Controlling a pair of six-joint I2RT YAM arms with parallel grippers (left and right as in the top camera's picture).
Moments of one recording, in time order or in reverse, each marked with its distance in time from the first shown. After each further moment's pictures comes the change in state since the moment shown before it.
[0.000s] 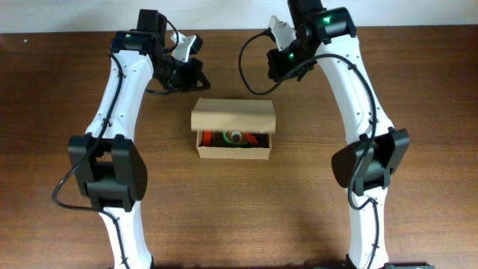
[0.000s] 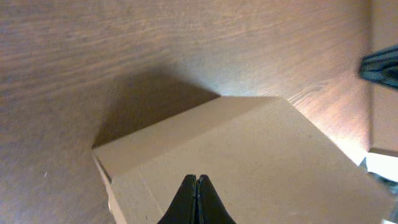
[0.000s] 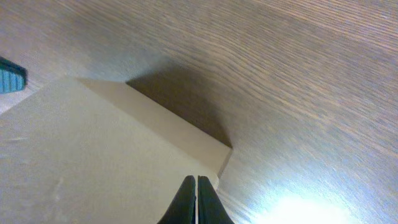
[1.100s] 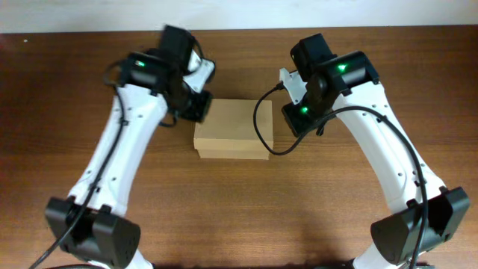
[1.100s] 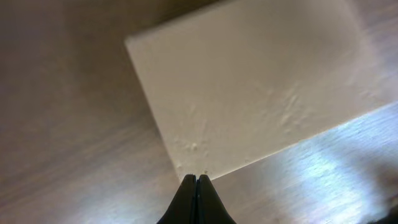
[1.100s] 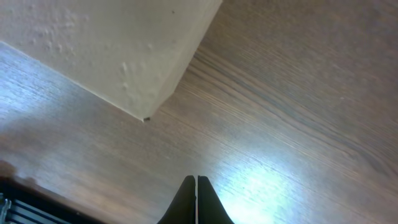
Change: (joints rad) left arm -0.197 -0.385 -0.298 -0.080 -0.515 0.053; right arm 0.103 -0.542 -0.708 0.016 0.235 -0.003
